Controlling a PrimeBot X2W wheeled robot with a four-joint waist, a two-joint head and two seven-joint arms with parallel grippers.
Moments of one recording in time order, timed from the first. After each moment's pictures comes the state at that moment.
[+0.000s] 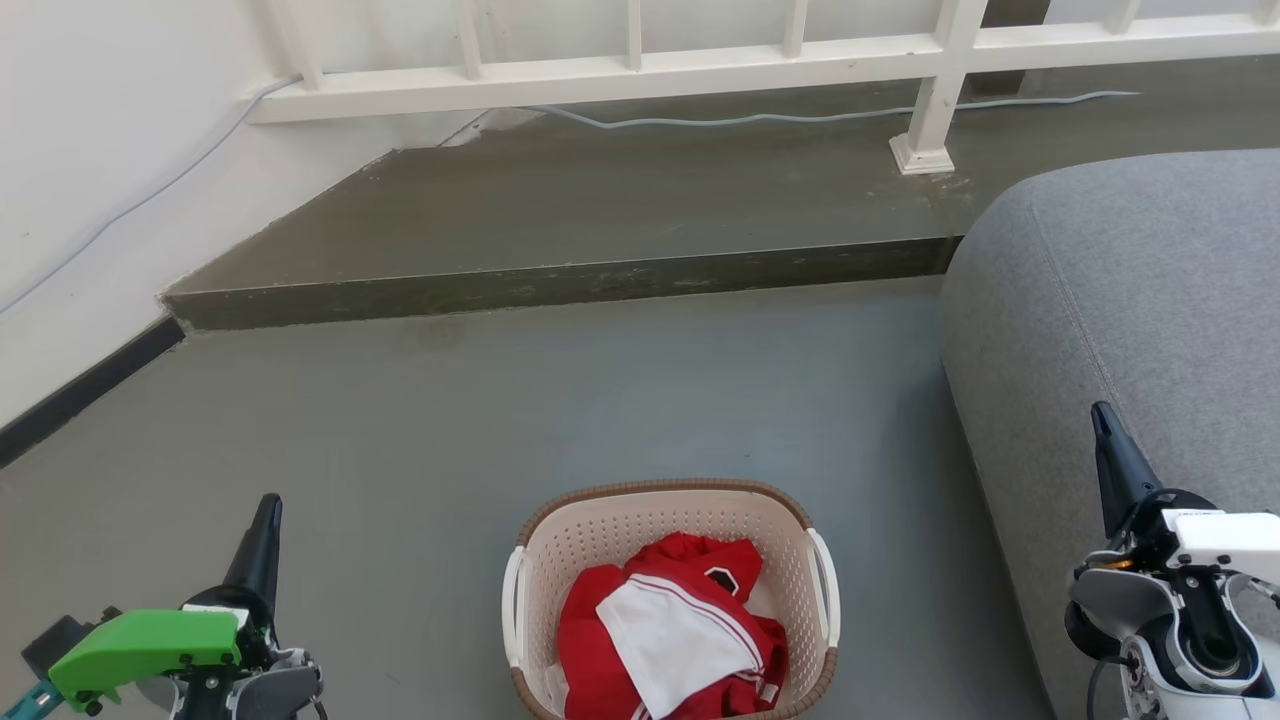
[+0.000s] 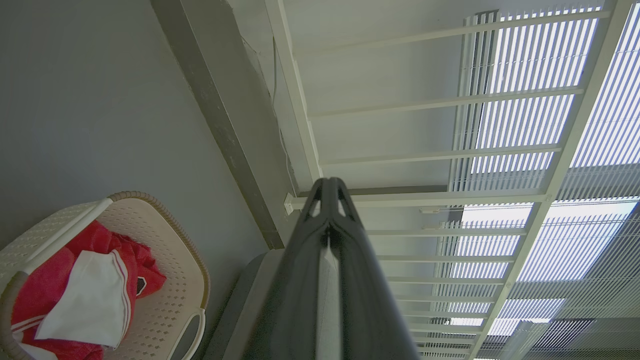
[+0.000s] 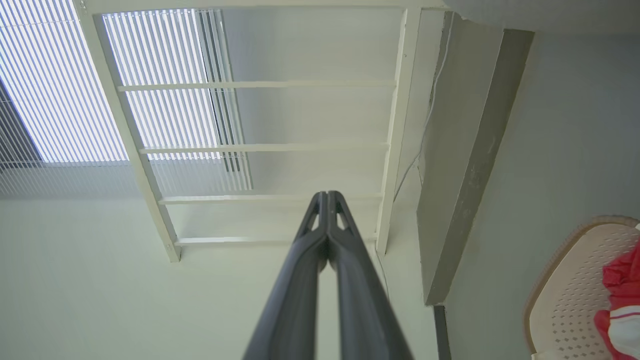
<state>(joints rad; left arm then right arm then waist) -0.05 0.05 0.03 0.27 -1.58 -0.12 0.07 -0.05 -0.06 -0.10 0.27 1.58 0.11 0.08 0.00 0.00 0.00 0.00</state>
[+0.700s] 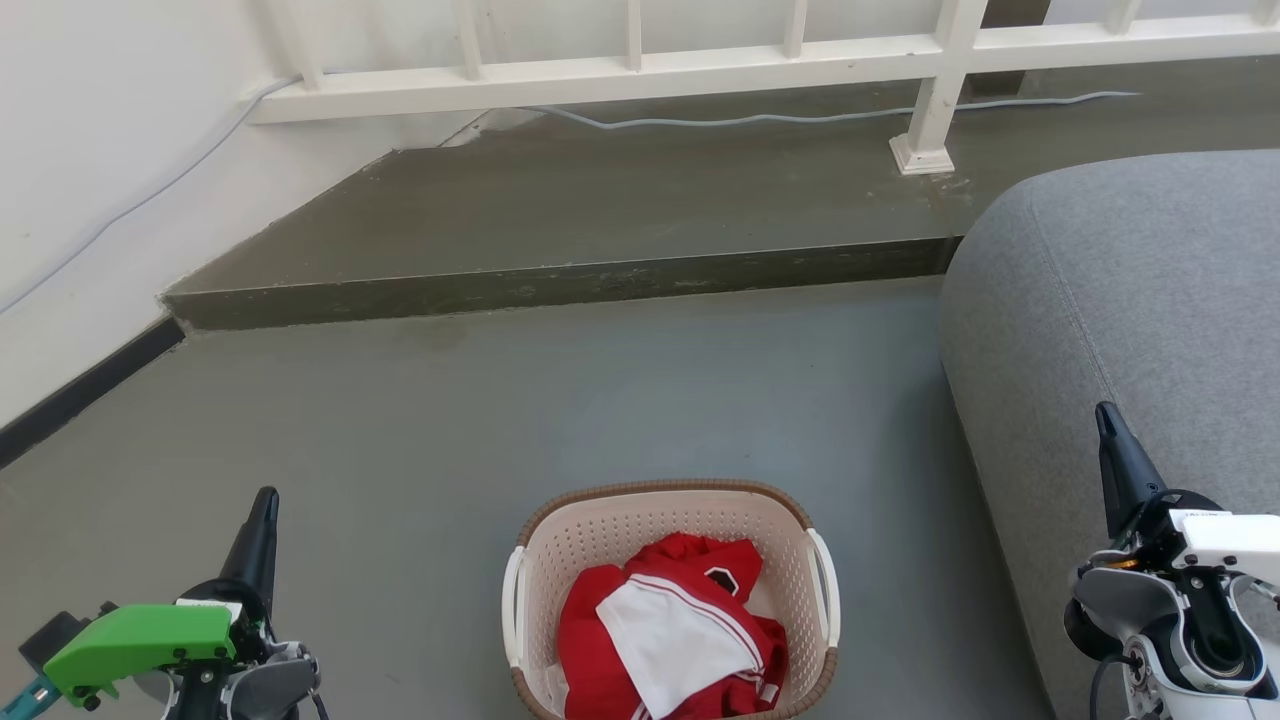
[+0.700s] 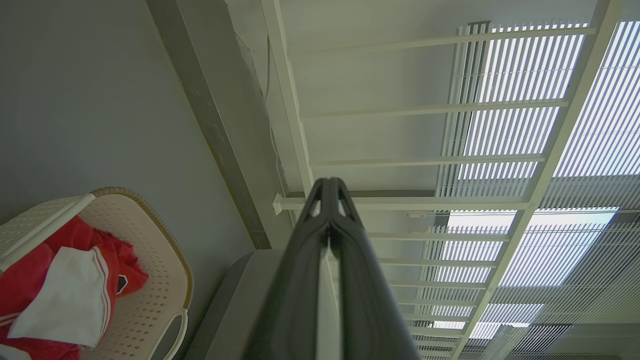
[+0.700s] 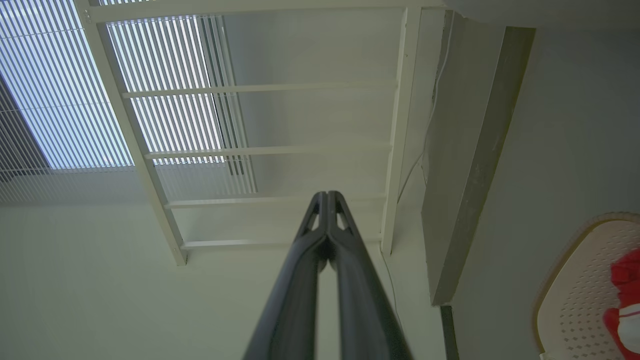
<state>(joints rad) -0.05 0.05 0.04 0.28 -1.62 -0.12 0.08 -0.05 -0.06 -0.11 0.28 1.62 0.11 0.09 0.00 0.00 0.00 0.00</state>
